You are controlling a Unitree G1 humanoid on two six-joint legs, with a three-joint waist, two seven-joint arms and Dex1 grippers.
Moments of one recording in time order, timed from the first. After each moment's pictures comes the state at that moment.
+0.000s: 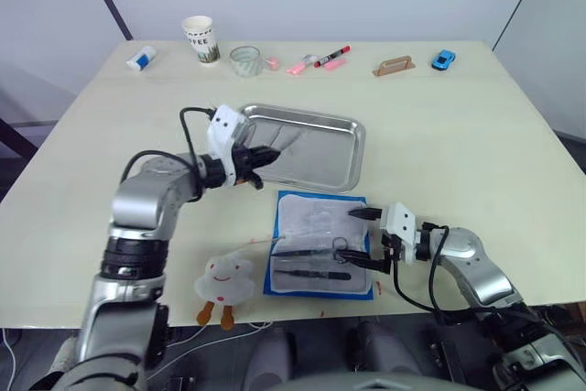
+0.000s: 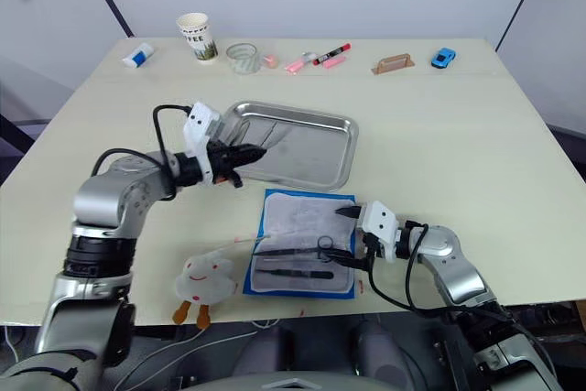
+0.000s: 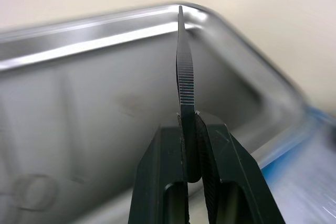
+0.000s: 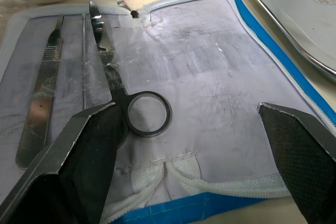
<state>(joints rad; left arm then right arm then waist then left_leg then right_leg) -0.58 0.55 0.05 -0.01 -0.33 0.84 -0.64 -0.20 -0.44 0.34 0.09 0.19 -0.02 0.96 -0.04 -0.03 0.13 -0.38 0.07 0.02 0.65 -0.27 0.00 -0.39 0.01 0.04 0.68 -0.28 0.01</state>
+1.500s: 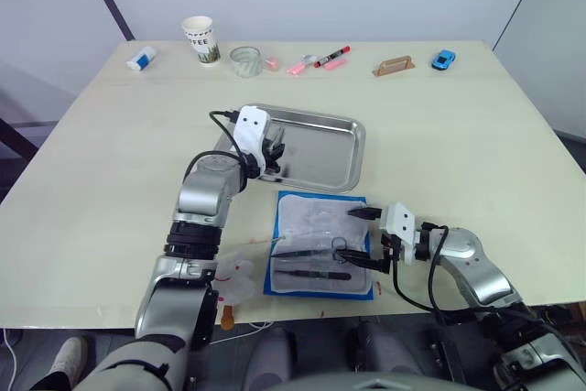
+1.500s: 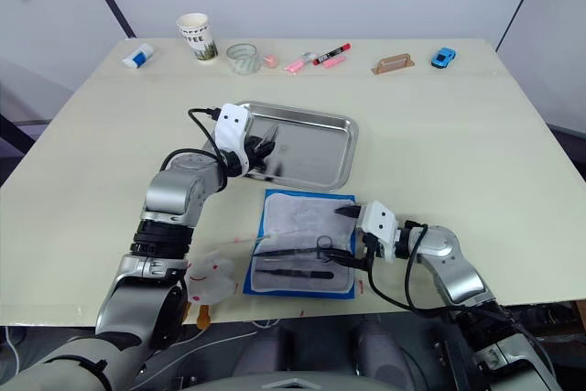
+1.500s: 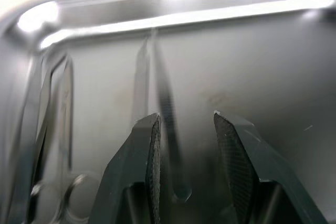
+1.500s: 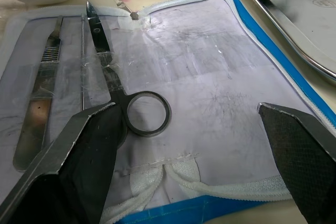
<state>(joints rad) -0.65 0.37 0.00 0.19 -0.18 0.67 -0.45 -0.20 -0.43 0.34 0.10 0.19 -0.03 0.96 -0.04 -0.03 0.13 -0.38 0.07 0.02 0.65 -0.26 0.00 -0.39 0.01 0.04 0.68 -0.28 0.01</state>
